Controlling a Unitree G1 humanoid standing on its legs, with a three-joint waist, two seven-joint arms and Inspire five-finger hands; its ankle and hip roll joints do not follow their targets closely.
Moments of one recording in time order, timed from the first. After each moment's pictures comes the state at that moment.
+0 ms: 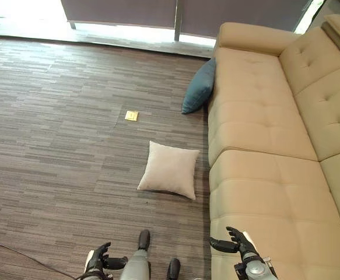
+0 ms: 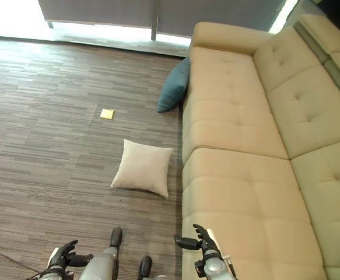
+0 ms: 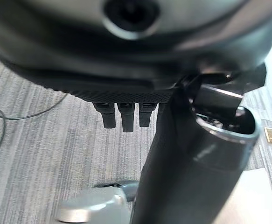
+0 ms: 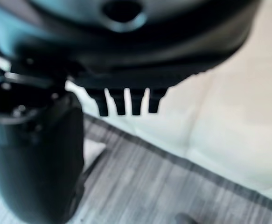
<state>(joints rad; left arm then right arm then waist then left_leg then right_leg) 0.05 0.26 -0.11 1.06 -0.17 -0.11 0.16 -0.05 -0.26 0.27 0.94 0.00 -0.08 -0.18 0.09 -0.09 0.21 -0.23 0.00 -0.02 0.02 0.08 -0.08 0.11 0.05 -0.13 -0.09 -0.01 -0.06</state>
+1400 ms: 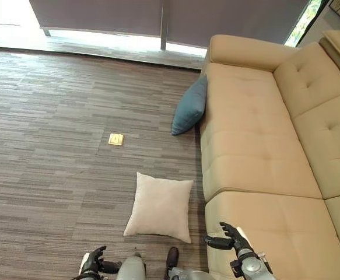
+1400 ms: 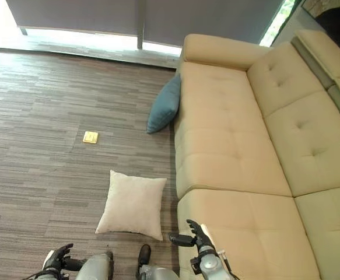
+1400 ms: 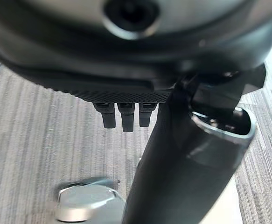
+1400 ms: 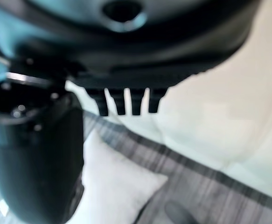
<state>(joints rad) 0.02 0.30 -0.11 1.09 -0.16 -0.10 0.14 -0.05 -0.27 0.29 0.89 -0.01 -0.08 -0.17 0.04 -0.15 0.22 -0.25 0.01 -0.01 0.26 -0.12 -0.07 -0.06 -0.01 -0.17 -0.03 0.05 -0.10</state>
